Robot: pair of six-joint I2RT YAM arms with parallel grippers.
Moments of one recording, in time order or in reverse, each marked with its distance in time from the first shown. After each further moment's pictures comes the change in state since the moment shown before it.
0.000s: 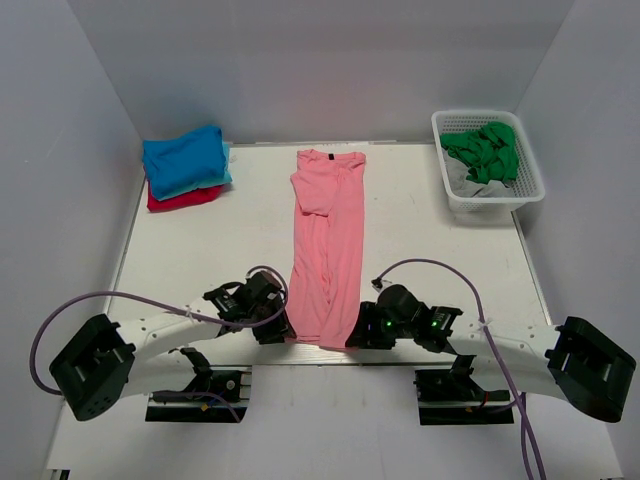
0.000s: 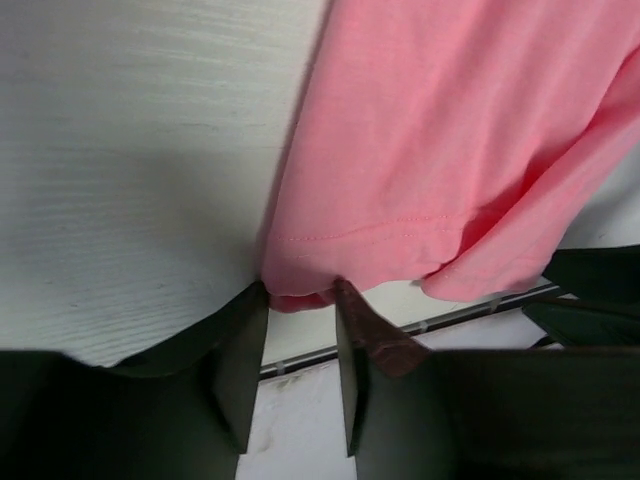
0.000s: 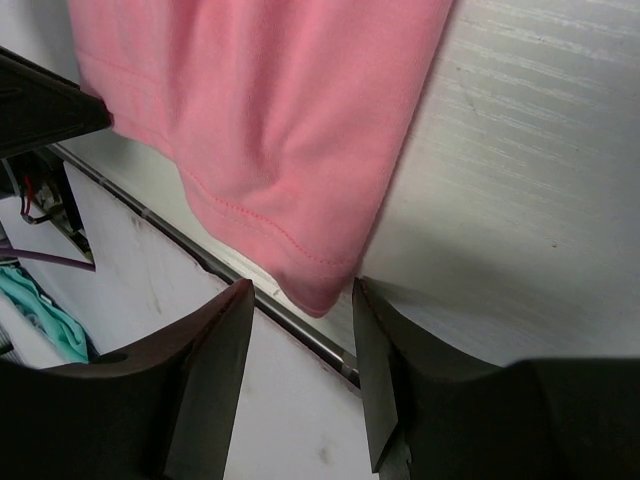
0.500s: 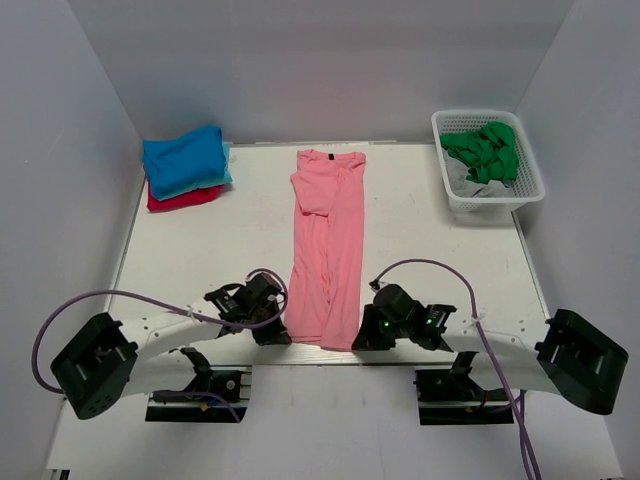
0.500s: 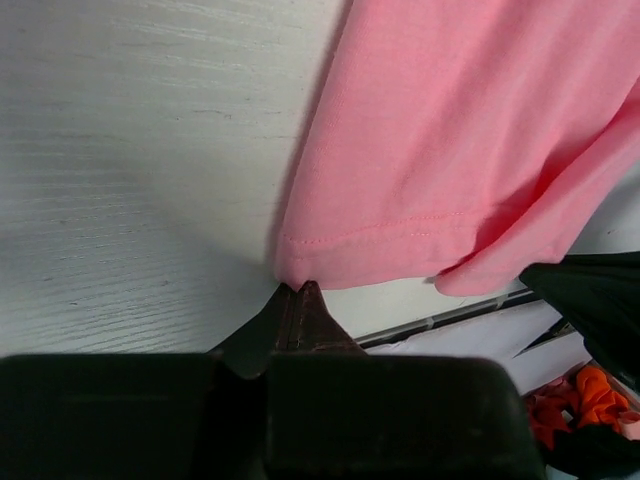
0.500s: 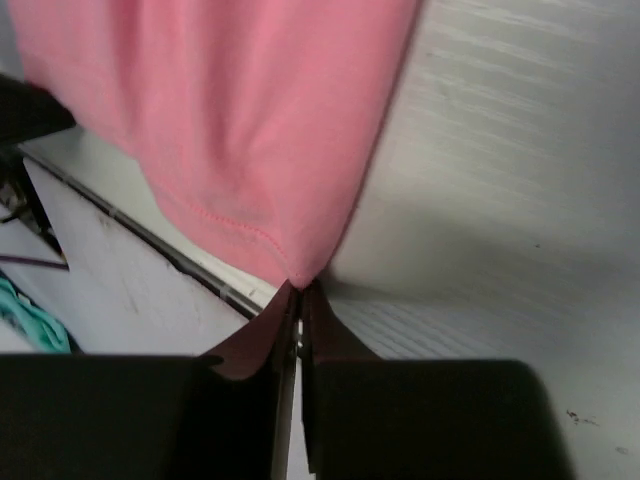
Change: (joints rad) left arm 0.000 0.019 -0.012 -0.002 0.021 -0.016; right arm 0.000 0.060 0.023 -0.024 -0.012 -0.019
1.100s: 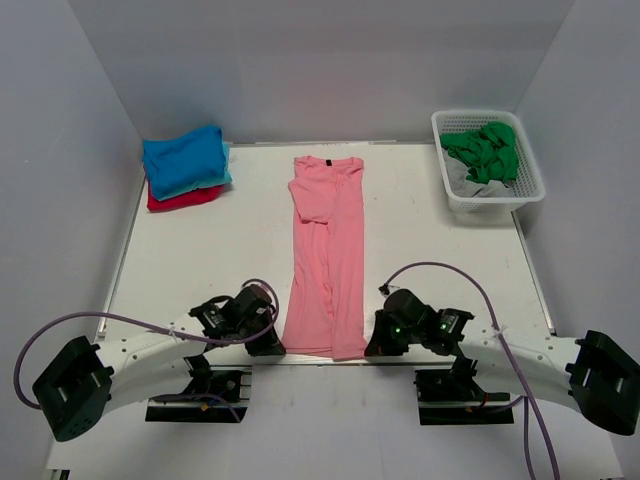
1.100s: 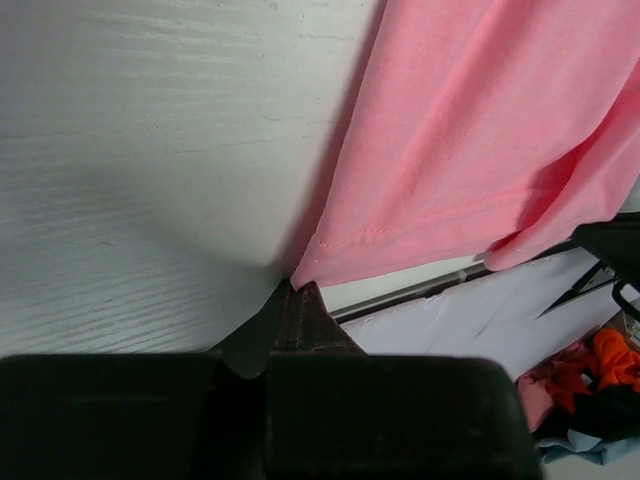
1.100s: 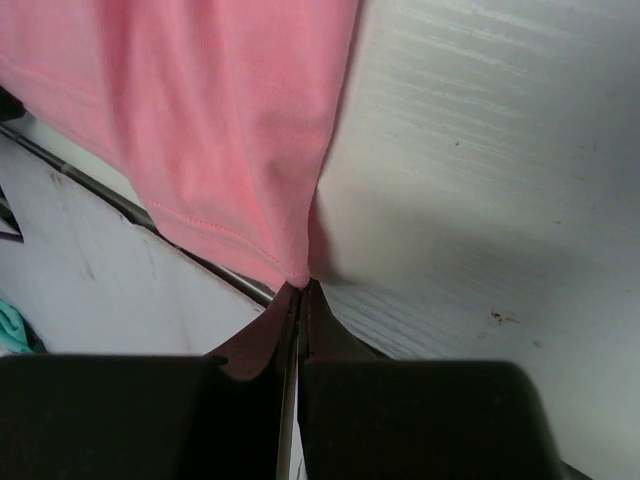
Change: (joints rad) left arm -0.026 -0.203 -0.102 -0.019 0.033 0.003; right arm 0.007 -0.194 -0.029 -0.206 0.025 -0.043
